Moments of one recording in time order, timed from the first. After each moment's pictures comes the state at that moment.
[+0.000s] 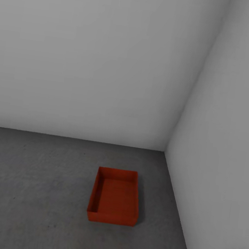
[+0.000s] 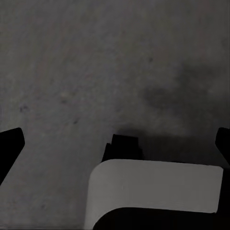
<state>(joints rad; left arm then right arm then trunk) -0.34 0.04 0.09 0.08 0.02 -0.28 0.03 -0.38 -0.12 -0.06 0.05 0.08 -0.25 0.18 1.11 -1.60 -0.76</state>
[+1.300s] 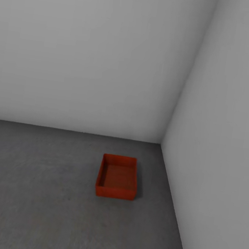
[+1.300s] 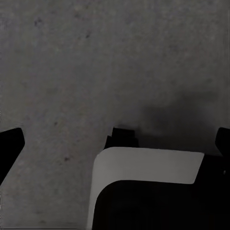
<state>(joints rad) -0.33 0.04 0.09 0.08 0.02 -0.28 0.03 -0.38 -0.12 -0.06 0.05 0.08 -0.25 0.18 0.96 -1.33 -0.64</state>
